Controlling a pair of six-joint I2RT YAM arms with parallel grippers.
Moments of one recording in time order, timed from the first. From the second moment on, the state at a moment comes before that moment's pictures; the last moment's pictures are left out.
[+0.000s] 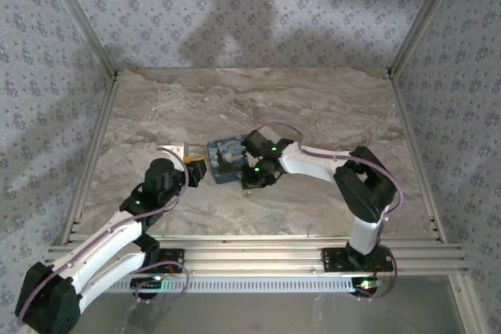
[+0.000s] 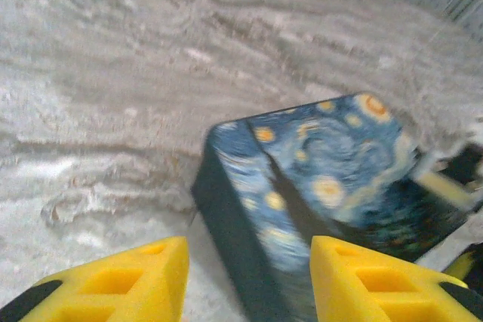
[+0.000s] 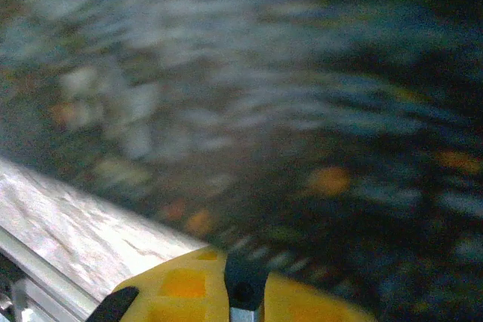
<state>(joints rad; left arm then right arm) -0.53 0.78 0.33 0.02 -0.06 -0.41 0.81 1.77 1.10 -0.54 -0.32 0.60</state>
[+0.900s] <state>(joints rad) -0.53 1.10 0.57 -0.03 0.18 -0.40 0.53 1.62 0.76 0.04 -0.56 0.97</state>
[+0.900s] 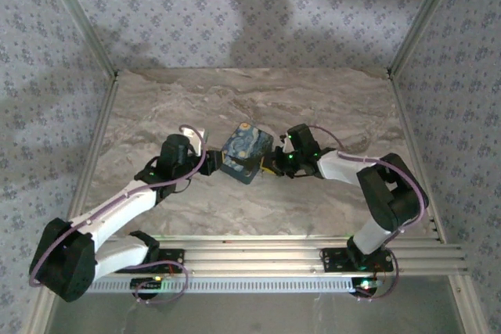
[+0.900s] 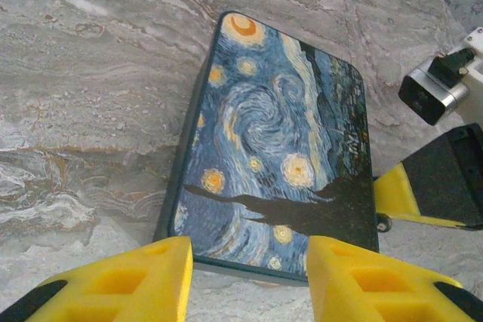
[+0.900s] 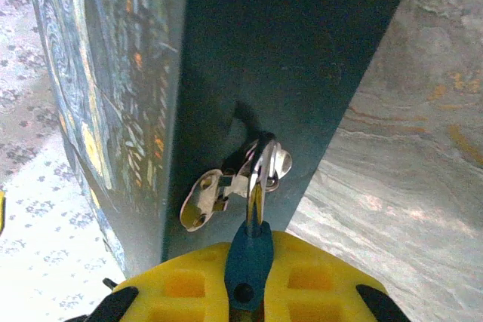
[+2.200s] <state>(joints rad) -0.50 1.00 0.60 -0.24 0.07 -0.34 0.57 1.42 0.96 -0.43 0.00 0.78</state>
